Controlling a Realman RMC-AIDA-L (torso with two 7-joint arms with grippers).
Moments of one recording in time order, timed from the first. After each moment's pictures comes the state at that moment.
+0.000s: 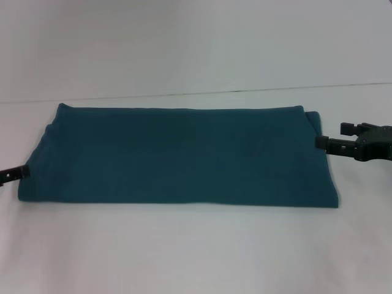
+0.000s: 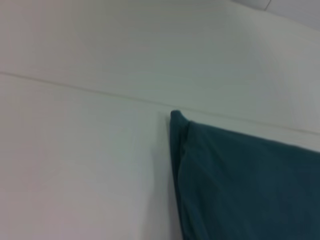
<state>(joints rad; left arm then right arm) -0.49 -2.13 0.49 0.98 2.40 1.14 -2.14 0.43 2.07 -0.63 -0.89 -2.03 -1.29 1.72</state>
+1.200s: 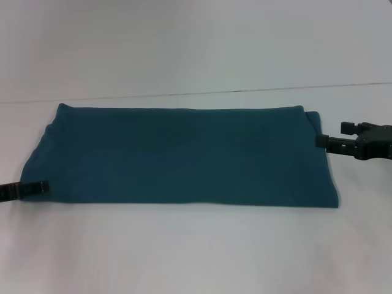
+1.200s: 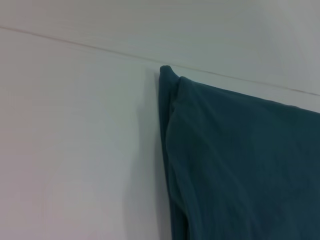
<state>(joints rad) -0.54 -2.12 0.51 0.85 2.47 1.10 -2.15 0.43 2.07 -0.63 -0.89 -2.02 -1.28 1.73</state>
